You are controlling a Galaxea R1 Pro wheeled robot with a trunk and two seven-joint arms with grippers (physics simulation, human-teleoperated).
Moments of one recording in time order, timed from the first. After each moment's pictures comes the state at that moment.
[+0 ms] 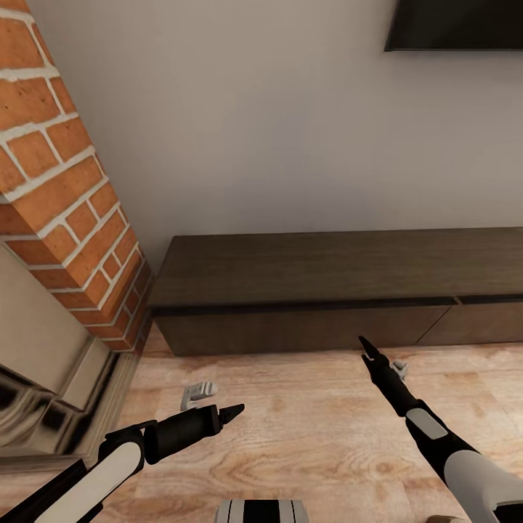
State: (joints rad) left arm -0.38 0.45 -0.75 -1.59 1.34 0.40 0.22; right arm -0.72 -0.23 0.14 -0.29 -1.35 0.09 0.84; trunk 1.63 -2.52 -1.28
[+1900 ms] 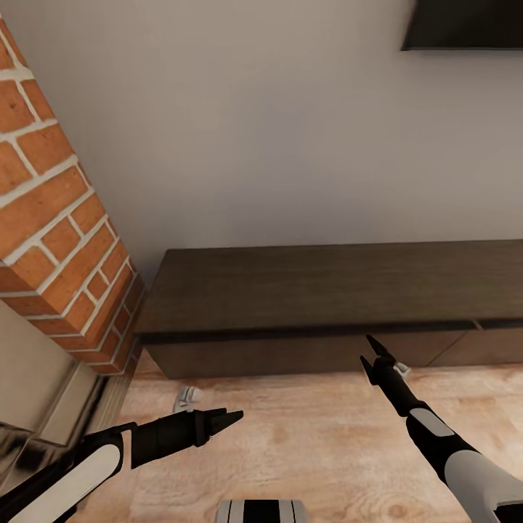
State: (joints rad) left arm -0.38 0.56 -0.76 -1.59 1.34 0.39 -0.25; right arm -0.72 -0.23 0.14 -0.29 -1.57 0.28 0.79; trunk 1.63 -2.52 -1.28
